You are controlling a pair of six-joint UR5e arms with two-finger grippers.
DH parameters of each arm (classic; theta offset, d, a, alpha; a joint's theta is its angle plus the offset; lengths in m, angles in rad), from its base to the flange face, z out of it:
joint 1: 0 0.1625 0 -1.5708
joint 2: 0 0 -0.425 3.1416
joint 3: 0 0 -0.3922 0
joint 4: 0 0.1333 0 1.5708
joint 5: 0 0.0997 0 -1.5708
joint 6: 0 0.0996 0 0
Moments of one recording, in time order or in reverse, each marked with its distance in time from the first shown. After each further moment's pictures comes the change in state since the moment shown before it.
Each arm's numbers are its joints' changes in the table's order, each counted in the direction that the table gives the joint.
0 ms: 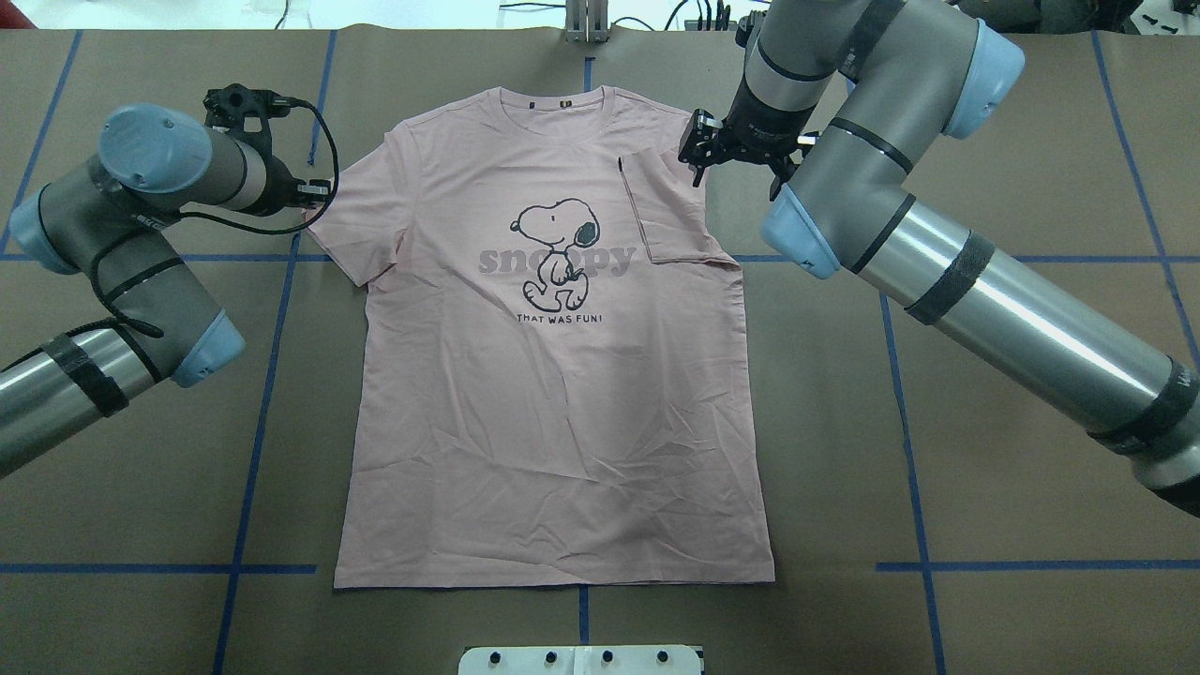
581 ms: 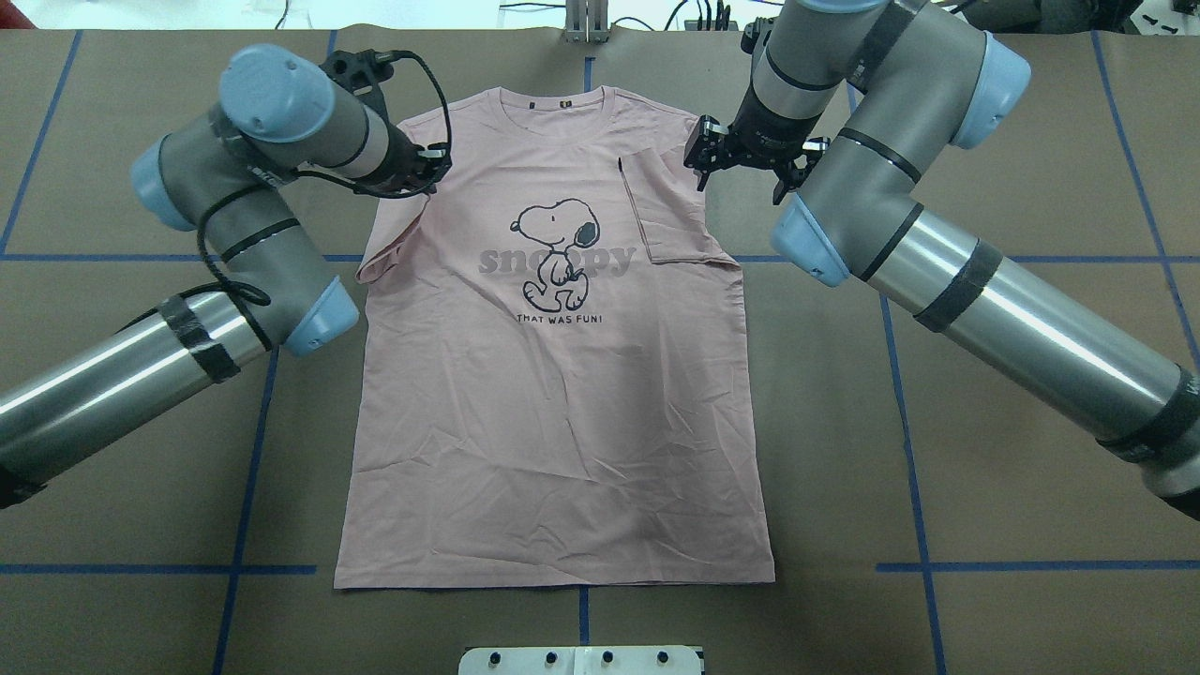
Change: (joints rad) left arm 0.062 0.251 0.063 0.096 -0.069 -0.335; right arm 0.000 0.032 0.001 0.065 -0.001 0.000
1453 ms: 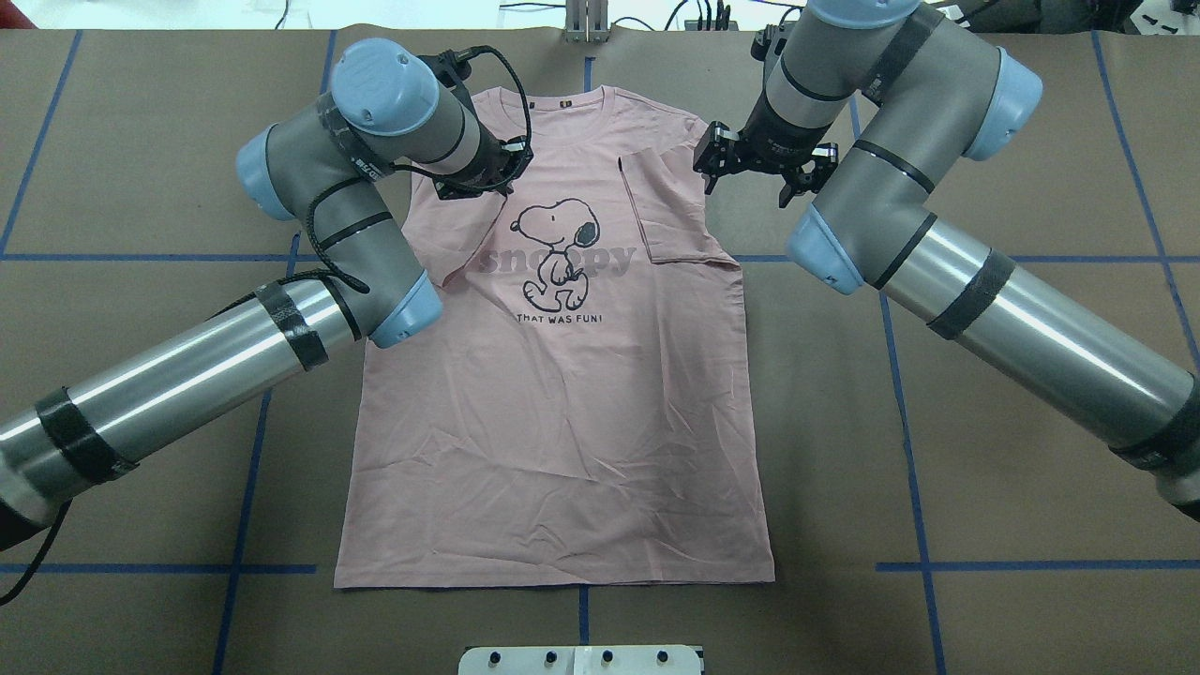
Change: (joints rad) left arm 0.040 0.126 0.121 -0.030 0.002 -0.143; right arm 0.001 0.023 0.000 0.047 0.000 0.000
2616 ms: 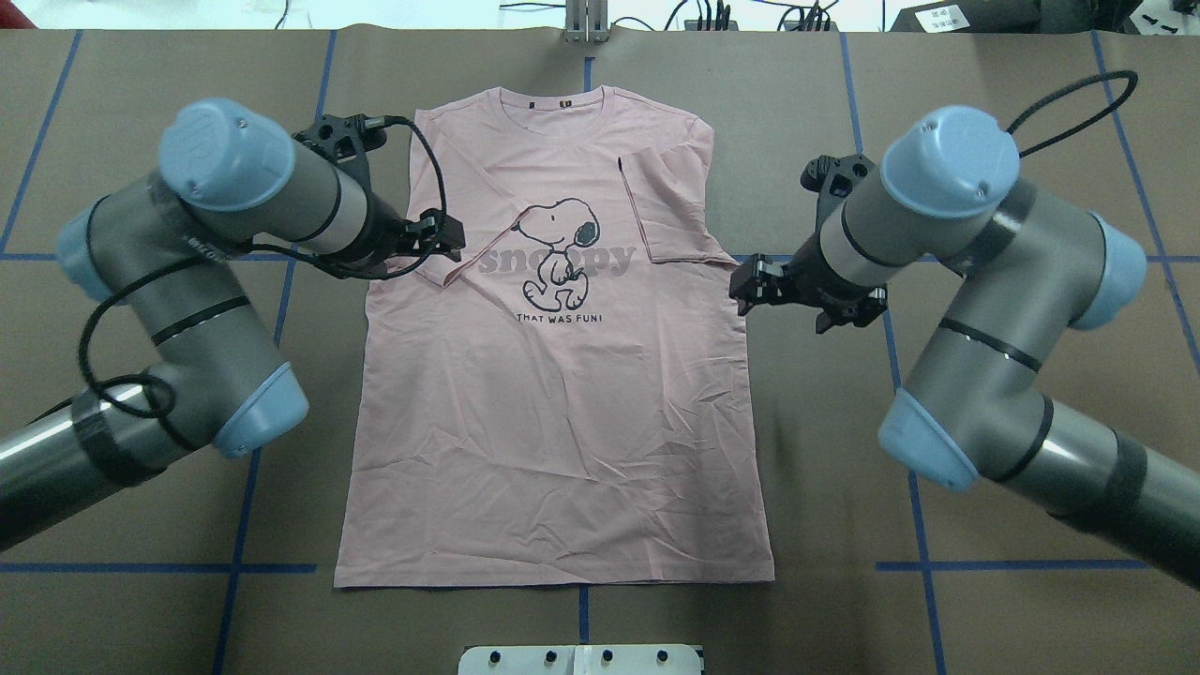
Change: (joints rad) left arm 0.036 -0.408 -0.610 0.234 -0.056 0.193; right arm -0.206 0.373 0.499 -0.004 -0.146 0.241
